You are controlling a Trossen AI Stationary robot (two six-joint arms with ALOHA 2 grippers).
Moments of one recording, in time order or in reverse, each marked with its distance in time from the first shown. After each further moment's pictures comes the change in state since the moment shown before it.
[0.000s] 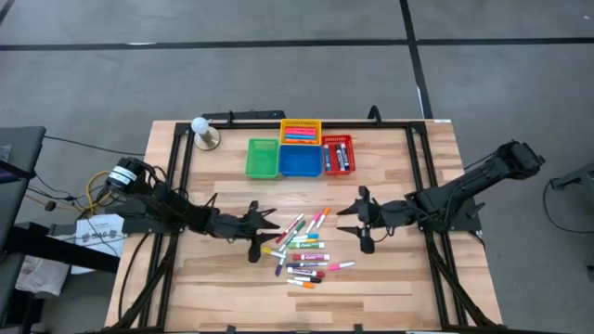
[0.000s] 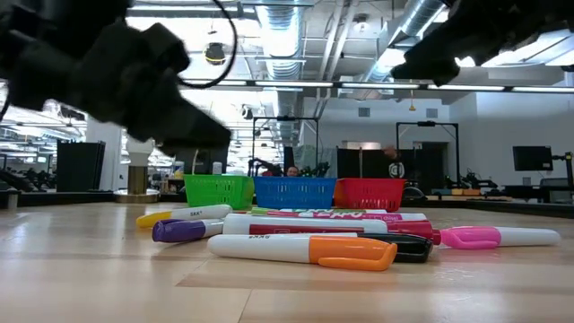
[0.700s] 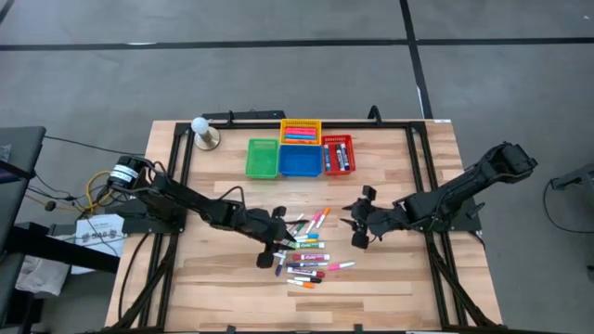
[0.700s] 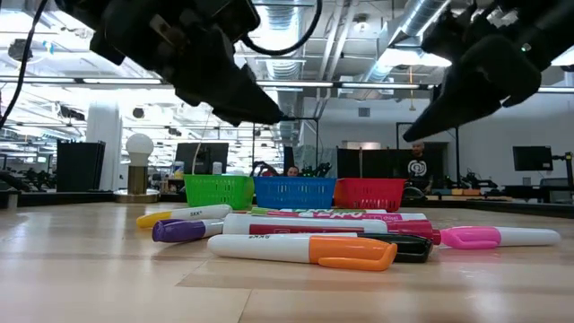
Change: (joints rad) left arm 0.090 0.000 0.387 -0.611 0.379 0.232; right arm -0.003 0.129 0.001 -0.201 0.178 0.165
